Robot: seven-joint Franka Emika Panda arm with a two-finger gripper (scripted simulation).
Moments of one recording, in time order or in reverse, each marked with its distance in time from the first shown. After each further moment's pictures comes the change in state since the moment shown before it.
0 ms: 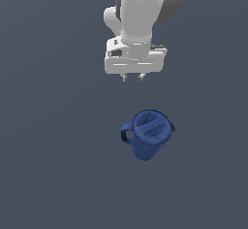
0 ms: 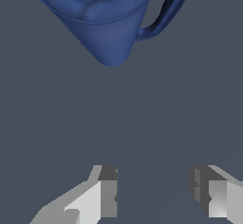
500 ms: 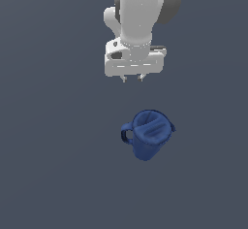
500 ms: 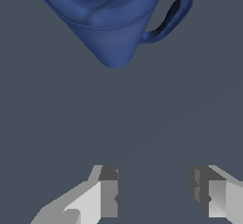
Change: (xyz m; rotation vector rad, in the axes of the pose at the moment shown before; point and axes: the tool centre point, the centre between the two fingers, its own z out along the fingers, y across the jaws) arm 0.007 0.001 0.000 0.008 0.000 -0.043
